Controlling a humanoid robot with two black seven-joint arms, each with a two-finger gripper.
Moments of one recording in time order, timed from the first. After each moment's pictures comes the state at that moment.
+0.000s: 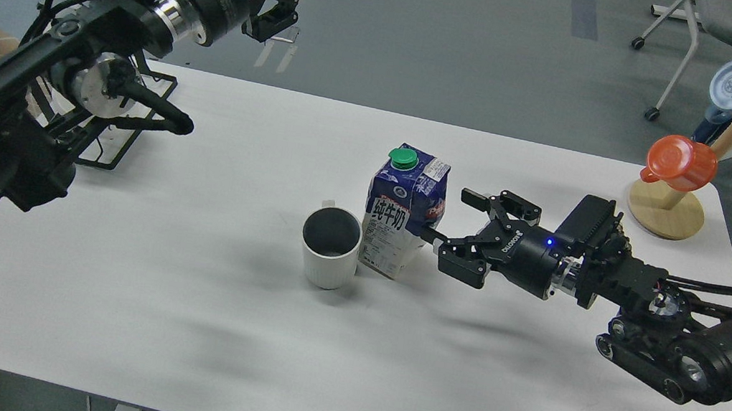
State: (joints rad) left arm -0.80 0.45 -0.96 -1.23 0.47 -0.14 -0.02; right arm 0.97 -0.39 -0.15 0.92 -1.60 -0.49 0.49
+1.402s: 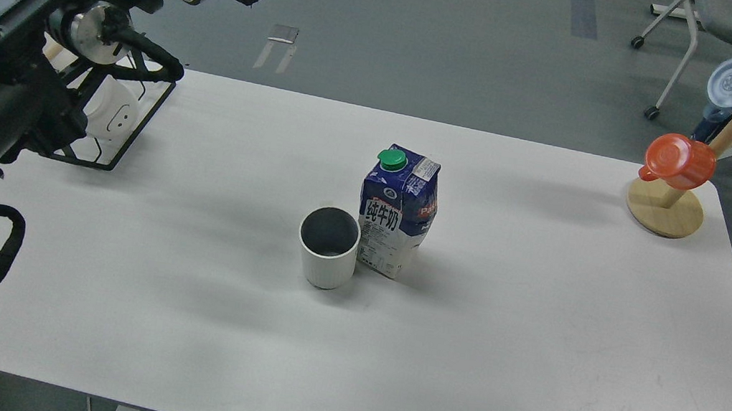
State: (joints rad) left arm -1.04 0.32 -0.95 -0.67 0.47 -0.45 -0.09; right arm 1.24 -0.42 0.68 0.58 -0.60 0.32 0.49
